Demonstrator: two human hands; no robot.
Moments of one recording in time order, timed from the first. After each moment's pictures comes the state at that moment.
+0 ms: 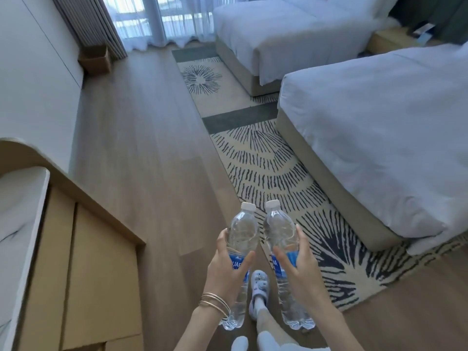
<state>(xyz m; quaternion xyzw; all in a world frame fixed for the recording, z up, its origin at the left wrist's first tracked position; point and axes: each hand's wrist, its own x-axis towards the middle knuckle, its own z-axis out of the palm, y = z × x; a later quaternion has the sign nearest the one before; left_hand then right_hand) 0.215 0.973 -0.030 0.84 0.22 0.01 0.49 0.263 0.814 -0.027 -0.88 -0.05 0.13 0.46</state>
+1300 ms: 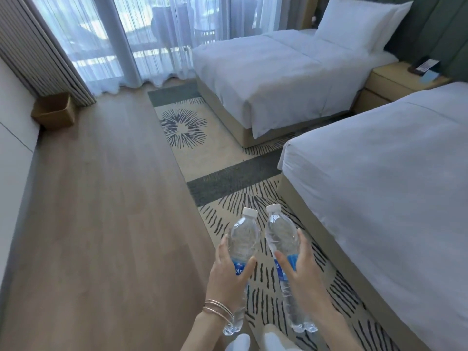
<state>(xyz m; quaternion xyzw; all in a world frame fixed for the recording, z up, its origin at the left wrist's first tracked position) 0.862 1.191 0.000 0.87 0.16 0.01 0.46 0.894 1.033 0.009 -0.89 -0.01 0.10 0.44</state>
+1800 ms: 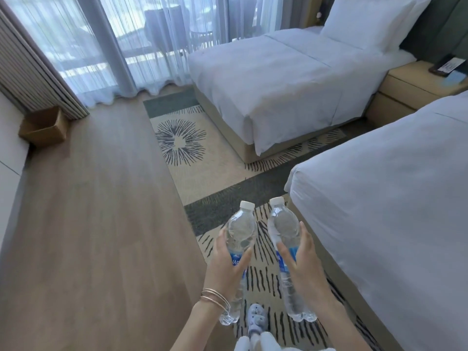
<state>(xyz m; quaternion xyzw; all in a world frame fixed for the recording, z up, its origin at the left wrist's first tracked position) 1.129 1.239 -0.004 0.86 0.16 0.03 0.48 1.161 1.071 -0.001 -0.89 -0.01 0.07 0.45</state>
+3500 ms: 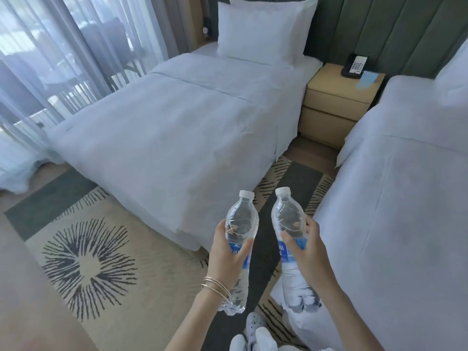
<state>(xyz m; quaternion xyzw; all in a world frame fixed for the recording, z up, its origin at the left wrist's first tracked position) 1.940 1.207 0.012 0.85 -0.05 -0.08 0.52 1.891 1.036 0.007 -0.81 0.21 -0.10 0.53</state>
